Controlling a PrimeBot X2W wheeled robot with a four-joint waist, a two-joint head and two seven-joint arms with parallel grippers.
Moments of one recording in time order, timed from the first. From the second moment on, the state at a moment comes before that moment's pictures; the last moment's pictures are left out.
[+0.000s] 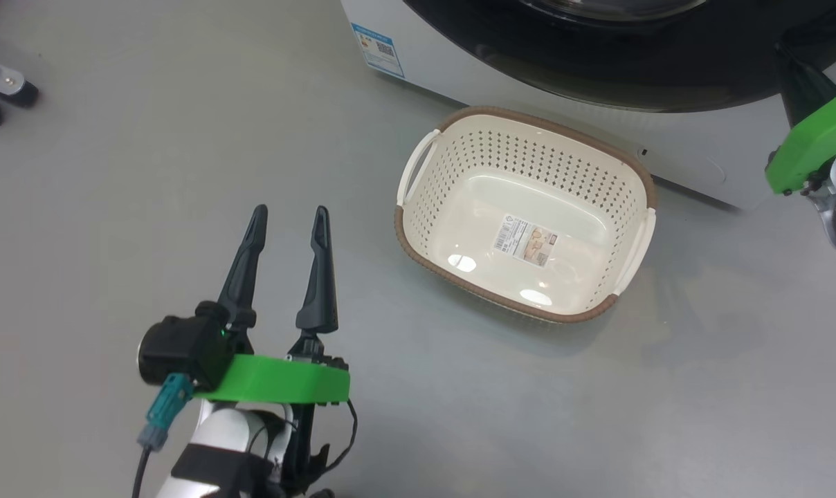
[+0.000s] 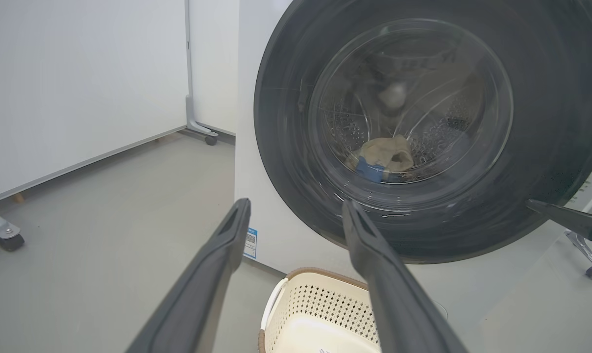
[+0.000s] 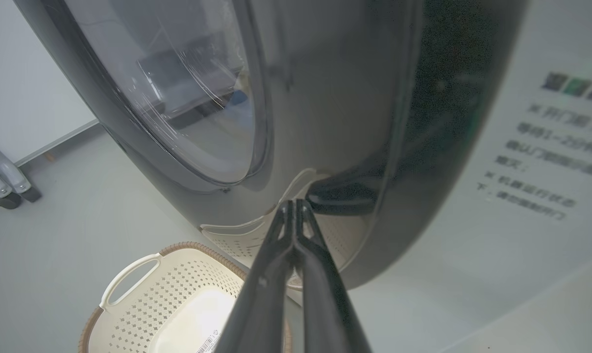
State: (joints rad) left arm -0.29 0.04 -0.35 0.03 -0.34 -0.01 -0.25; right arm -0.96 -0.31 0.25 1.07 0.26 0.13 -0.25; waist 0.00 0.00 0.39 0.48
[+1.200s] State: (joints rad) left arm -0.24 0.04 -0.26 0.14 -0.25 -0.06 -0.26; right arm -0.32 -0.10 0.15 0.26 0.13 0.13 -0.26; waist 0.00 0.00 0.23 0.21
